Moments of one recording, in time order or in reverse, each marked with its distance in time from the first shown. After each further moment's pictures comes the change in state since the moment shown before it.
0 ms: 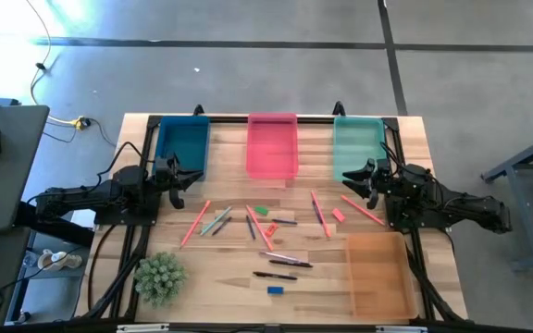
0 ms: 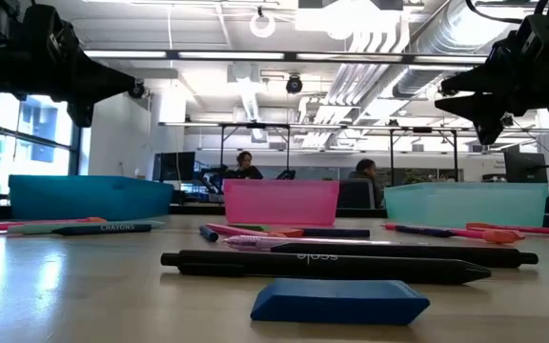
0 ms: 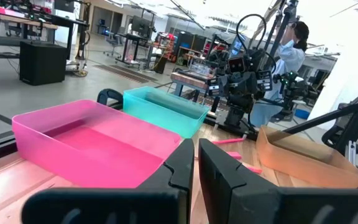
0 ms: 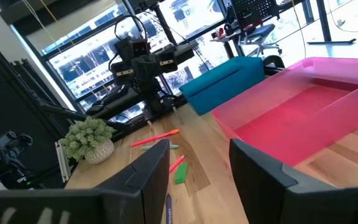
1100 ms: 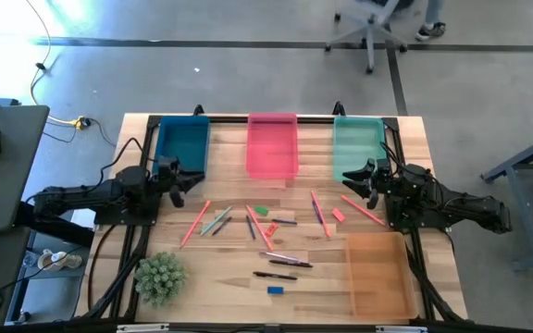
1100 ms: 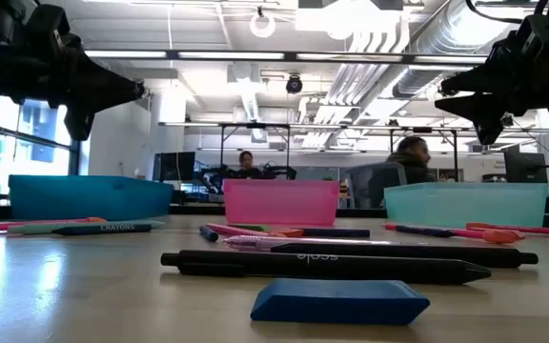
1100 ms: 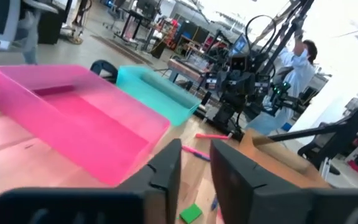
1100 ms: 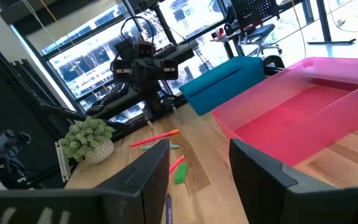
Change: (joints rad) left arm -0.001 0.046 0.000 -0.016 0.010 -0.212; right arm 0.000 0.000 0.000 0.000 0.000 0.000
